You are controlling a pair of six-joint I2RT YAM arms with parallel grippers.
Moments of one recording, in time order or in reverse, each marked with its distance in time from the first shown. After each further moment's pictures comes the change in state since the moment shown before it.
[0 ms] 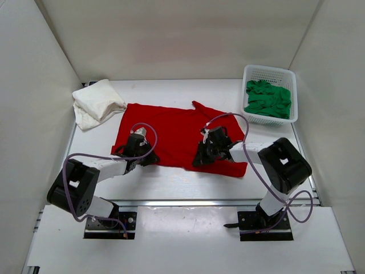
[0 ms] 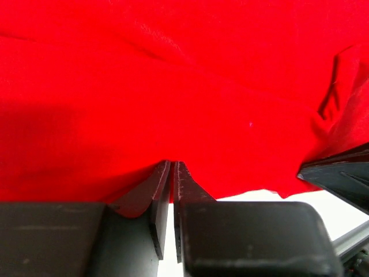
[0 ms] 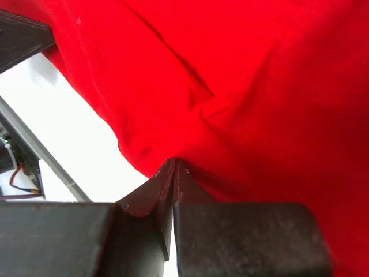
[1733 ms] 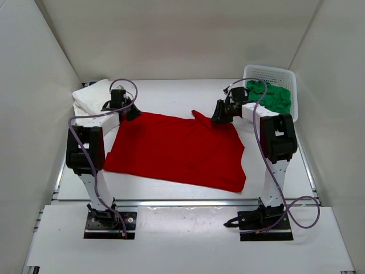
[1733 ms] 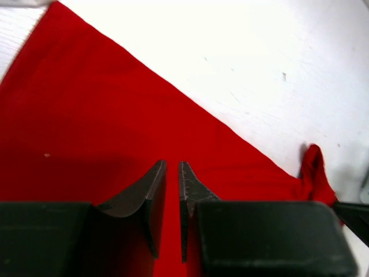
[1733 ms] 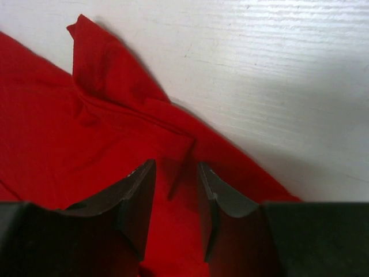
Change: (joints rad) left arm 0.337 0.444 0.742 -0.212 -0.013 0.042; right arm -0.396 0.410 0.736 -0.364 0.031 -0.233
